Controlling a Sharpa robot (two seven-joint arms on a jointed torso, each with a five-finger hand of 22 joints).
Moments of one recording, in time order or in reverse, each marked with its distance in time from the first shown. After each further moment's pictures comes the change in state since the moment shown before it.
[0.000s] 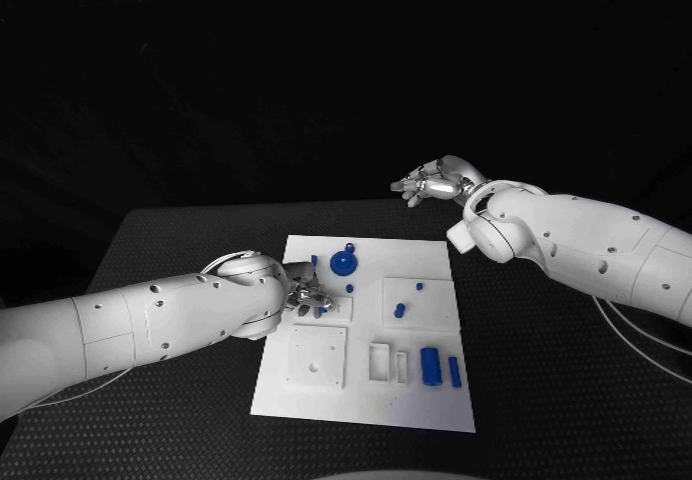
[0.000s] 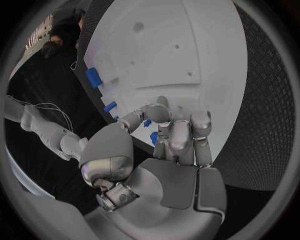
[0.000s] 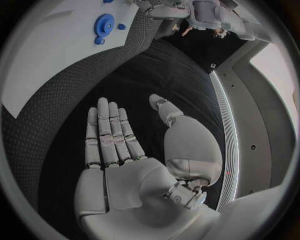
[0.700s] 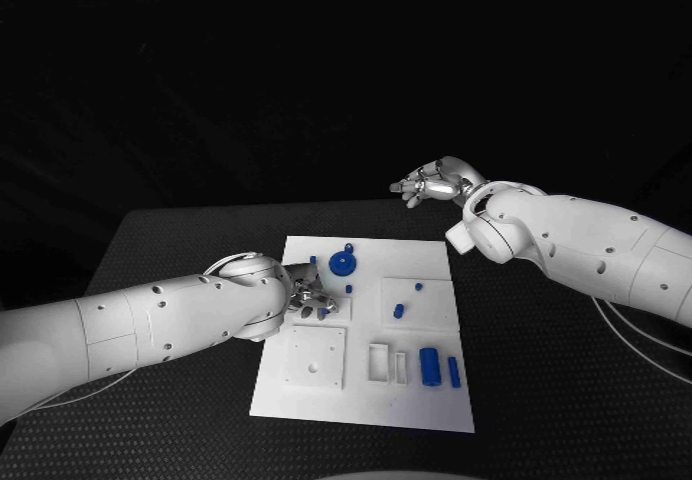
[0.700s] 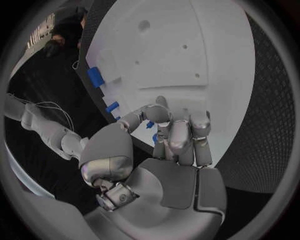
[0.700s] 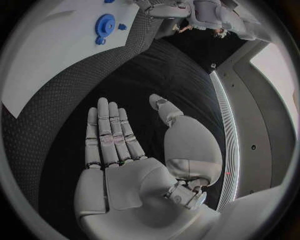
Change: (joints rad) left arm -0.004 0.009 0.005 -0.001 0.013 0.003 0.004; left_hand -0.006 -0.006 -0.005 0.012 -0.016 0.009 -0.007 -0.010 -0.005 0.001 -0.001 0.000 -0.002 -0.009 -0.009 0.000 -0.001 0.013 0.000 0.000 0.000 0.000; right arm -0.001 0.001 0.000 -0.004 0.000 0.002 -0.001; right_hand 0.000 0.000 0.000 0.000 0.000 -0.004 -0.004 0.000 -0.001 0.000 0.000 0.000 -0.001 0.000 0.000 0.000 0.000 0.000 -0.004 0.004 -0.004 0.001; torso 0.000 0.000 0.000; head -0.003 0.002
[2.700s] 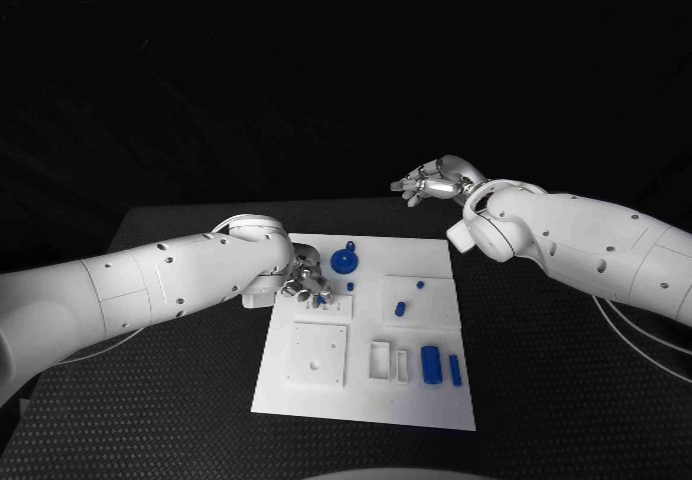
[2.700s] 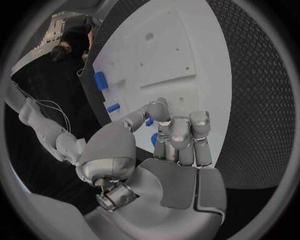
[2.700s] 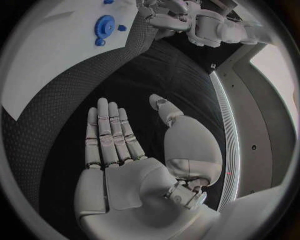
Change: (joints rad) left arm 0.078 0.060 0.035 -0.106 0.048 0.319 -0.040; left_hand 0.105 0.037 -0.025 0.030 -0.194 -0.056 -0.020 0.066 0.132 -0.057 -0.006 0.012 -0.036 -0.048 -0.005 -0.008 -0.031 0.004 -0.049 0.015 -0.015 0.008; right arm -0.001 0.009 -0.001 -0.007 0.000 0.008 -0.002; right_hand 0.000 0.000 -0.003 0.003 0.004 0.000 0.000 0.000 -0.001 0.000 0.000 0.000 -0.004 -0.004 0.003 -0.004 0.001 0.000 0.000 0.000 -0.004 0.003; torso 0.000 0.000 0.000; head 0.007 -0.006
